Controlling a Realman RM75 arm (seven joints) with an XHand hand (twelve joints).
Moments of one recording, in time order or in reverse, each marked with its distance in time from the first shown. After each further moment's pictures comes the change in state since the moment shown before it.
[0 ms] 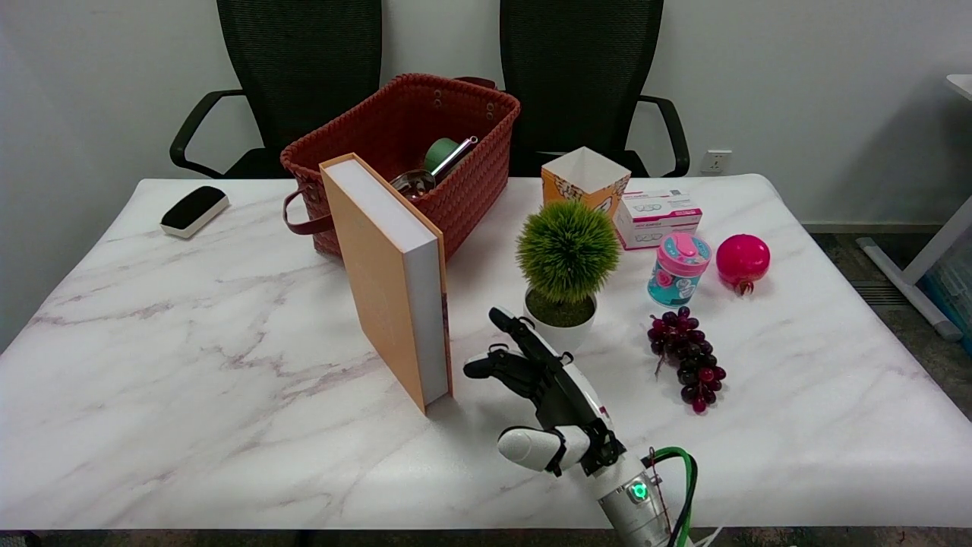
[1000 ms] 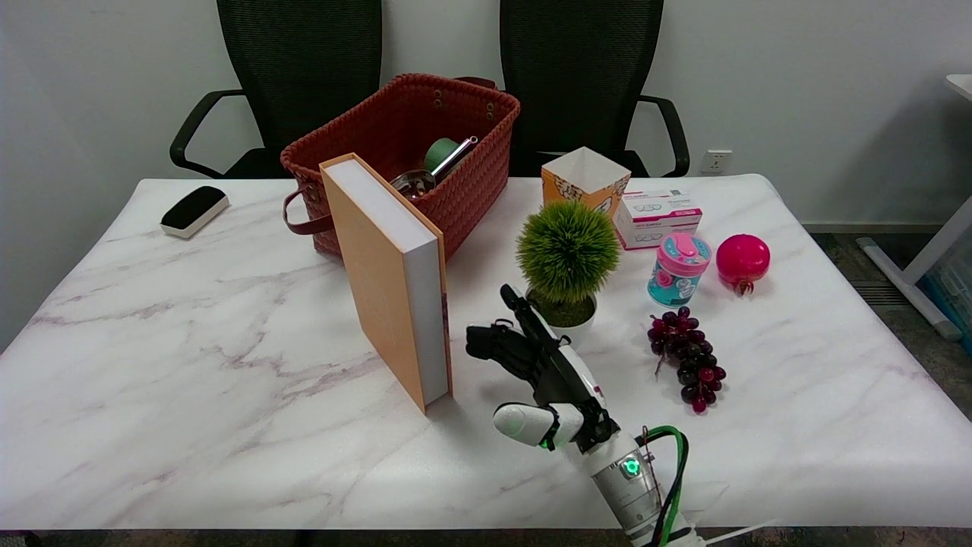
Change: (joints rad) arm 0.058 0.004 0.013 -0.012 0.009 -0.045 0.001
